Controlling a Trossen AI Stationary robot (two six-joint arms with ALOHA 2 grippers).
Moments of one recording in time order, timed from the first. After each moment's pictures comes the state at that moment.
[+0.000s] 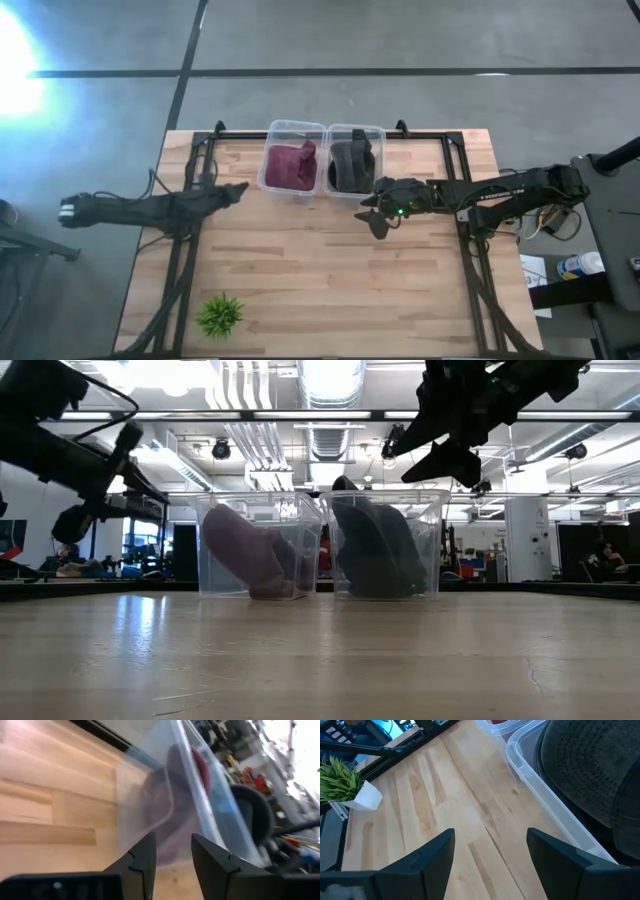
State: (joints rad) left arm 0.01 0.38 0.14 -0.21 -0.70 -1.24; right arm 0.00 1.21 0.73 -0.10 0.11 0.59
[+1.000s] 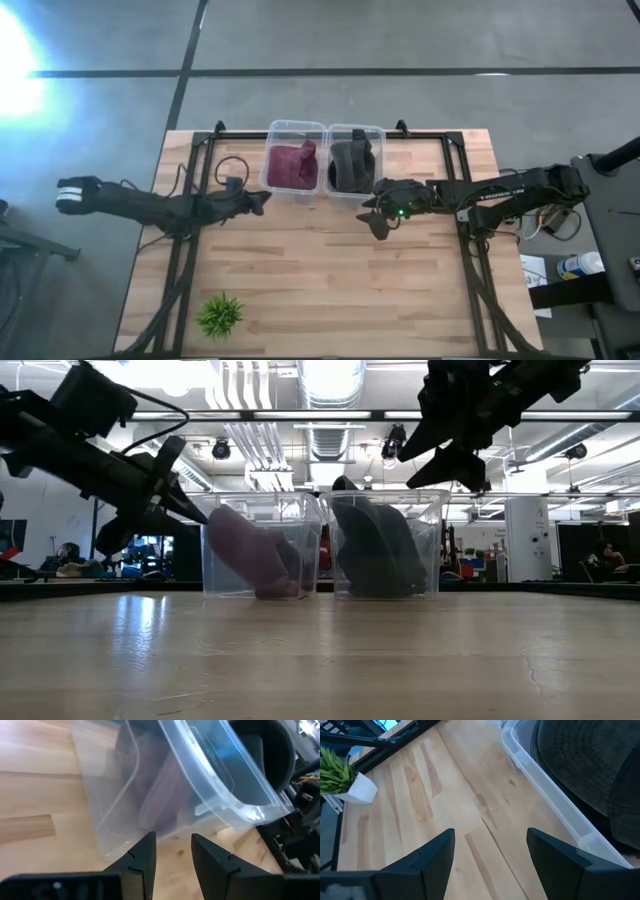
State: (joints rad) left arm 0.05 0.87 0.16 0.31 -0.50 -1.03; right arm 0.00 1.21 0.73 -0.14 0.10 0.60
